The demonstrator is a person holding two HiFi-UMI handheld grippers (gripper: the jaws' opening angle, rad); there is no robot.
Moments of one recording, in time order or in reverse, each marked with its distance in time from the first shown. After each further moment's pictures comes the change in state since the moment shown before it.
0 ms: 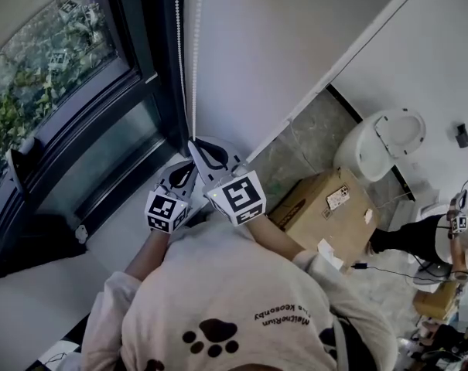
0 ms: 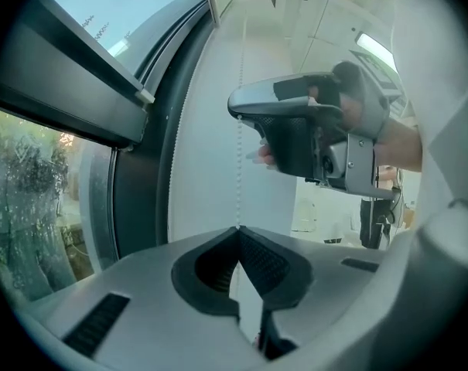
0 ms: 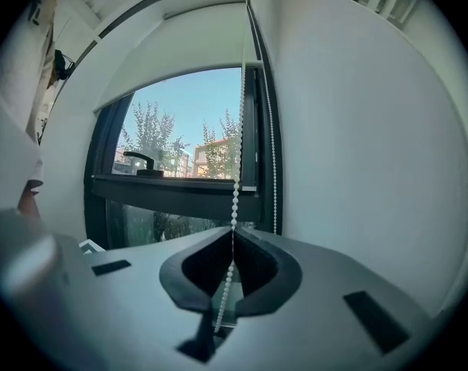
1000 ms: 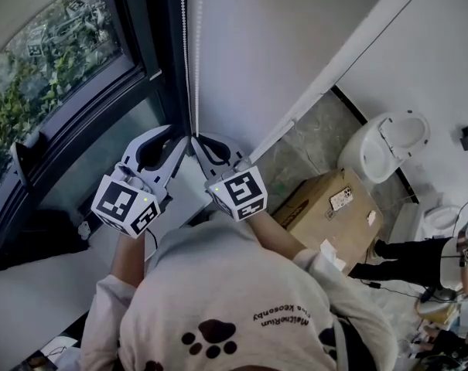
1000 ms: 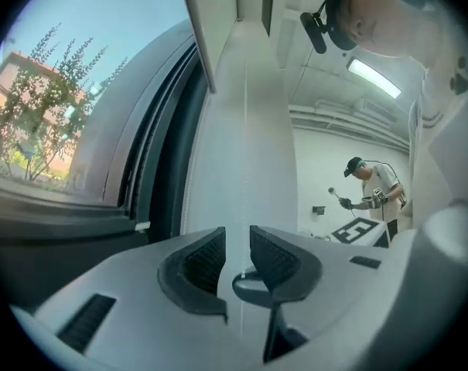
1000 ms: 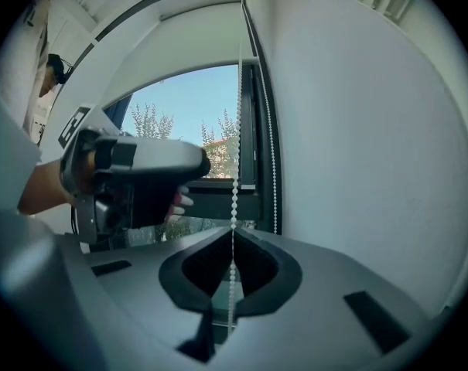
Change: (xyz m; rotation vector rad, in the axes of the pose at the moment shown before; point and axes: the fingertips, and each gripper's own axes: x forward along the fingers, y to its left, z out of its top) left arm -0.060 0.005 0.197 0.037 -0.165 -0.034; right arm 0.002 -0.002 -0.004 0.025 0.000 0.002
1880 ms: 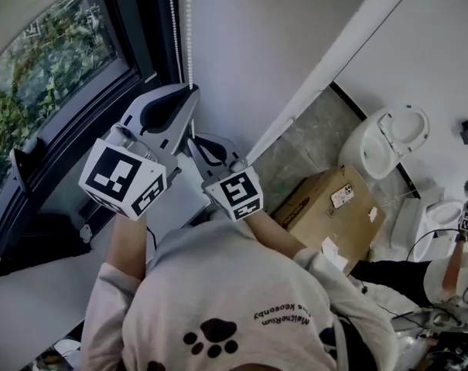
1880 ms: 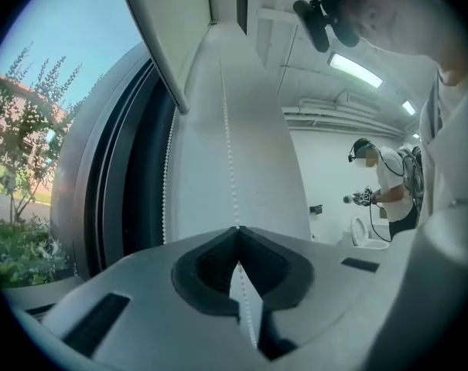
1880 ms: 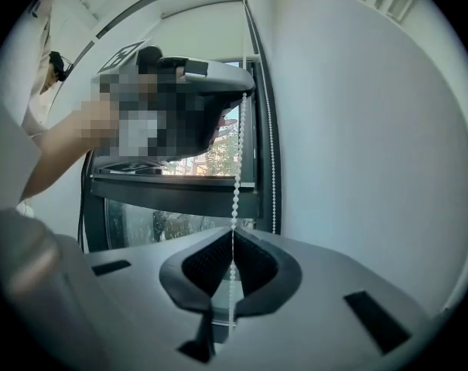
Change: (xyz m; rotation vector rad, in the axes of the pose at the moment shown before) left arm 0.048 -0.010 0.093 0.144 -0.052 -0.045; right arm 0.002 0.000 -0.002 -0.009 0.003 -0.006
